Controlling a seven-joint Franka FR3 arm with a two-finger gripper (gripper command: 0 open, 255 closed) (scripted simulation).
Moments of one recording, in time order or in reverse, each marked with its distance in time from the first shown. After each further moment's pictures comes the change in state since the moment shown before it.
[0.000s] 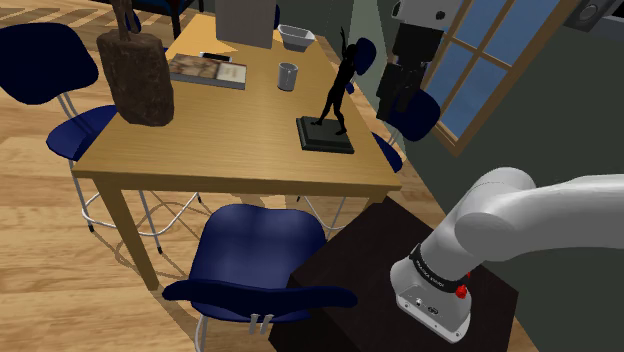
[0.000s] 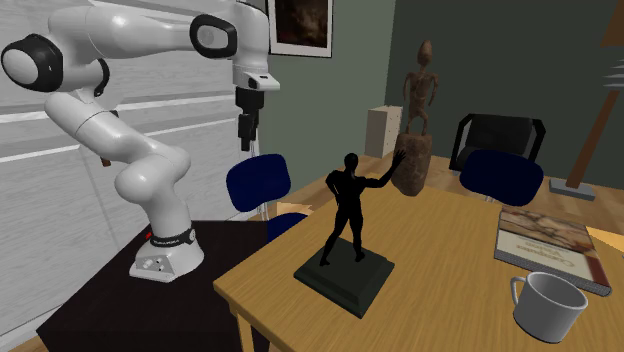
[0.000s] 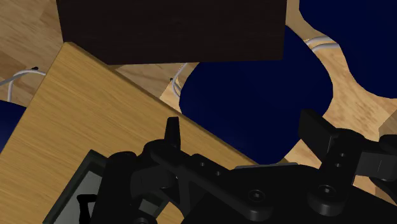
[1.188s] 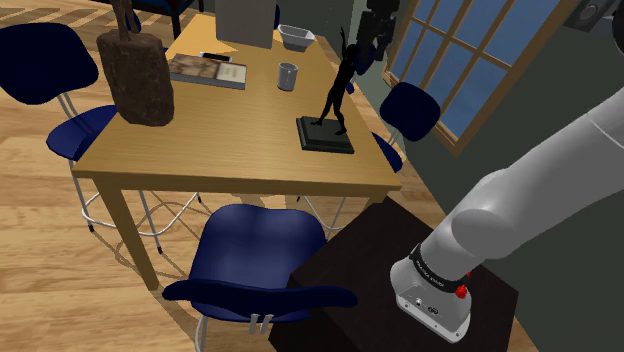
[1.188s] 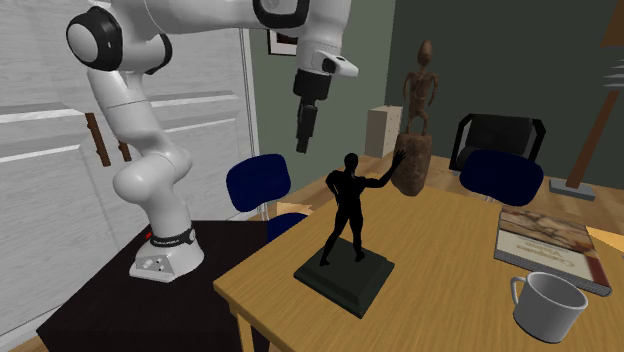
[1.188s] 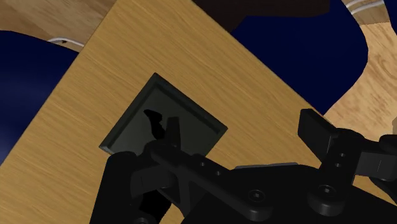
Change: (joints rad) arm -0.062 0.608 -0.194 0.595 -0.114 -0.060 -0.284
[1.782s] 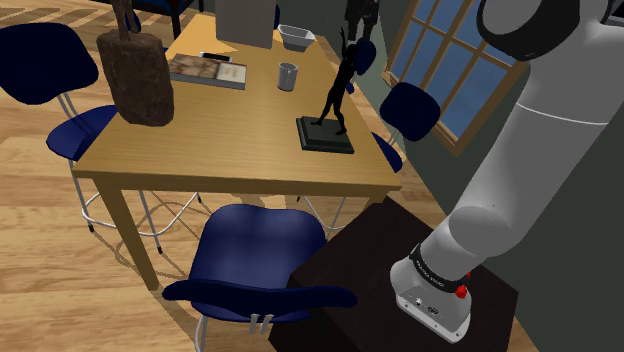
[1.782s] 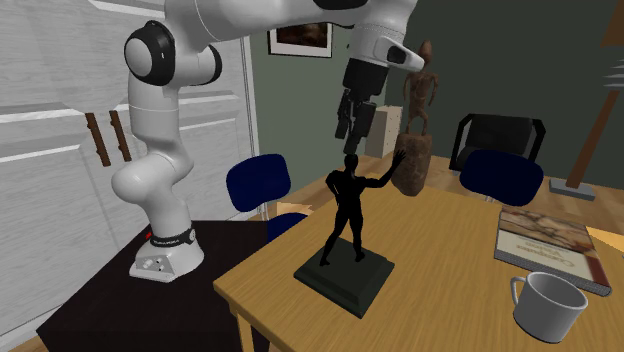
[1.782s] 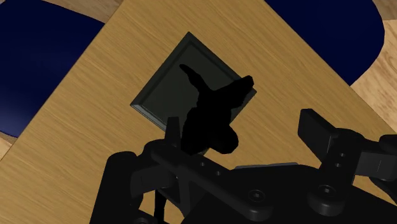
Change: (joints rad) arm -0.057 0.420 -0.060 0.550 0.033 -0.171 -0.148
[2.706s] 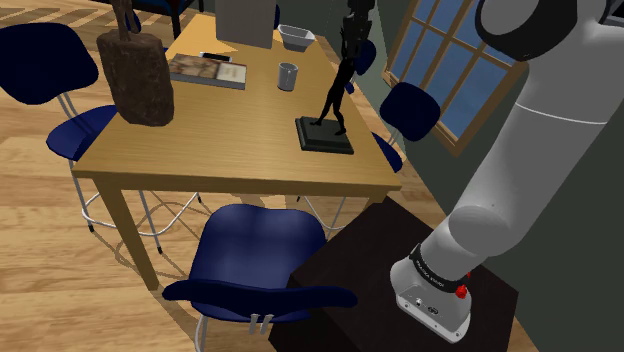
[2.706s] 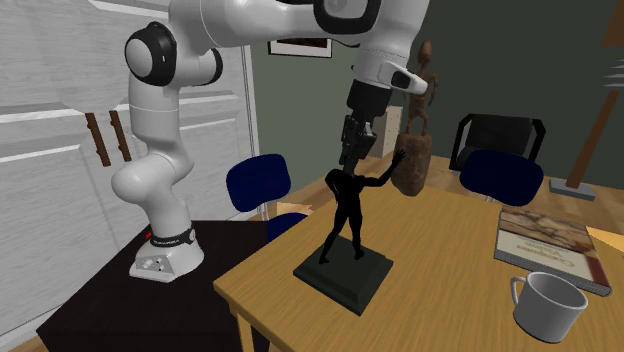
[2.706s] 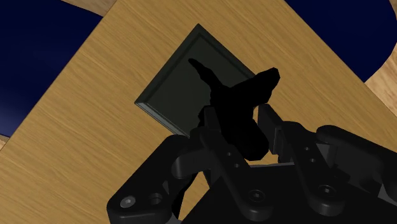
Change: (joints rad) arm -0.003 0.005 -0.002 -0.088 -0.002 0.092 -0.012
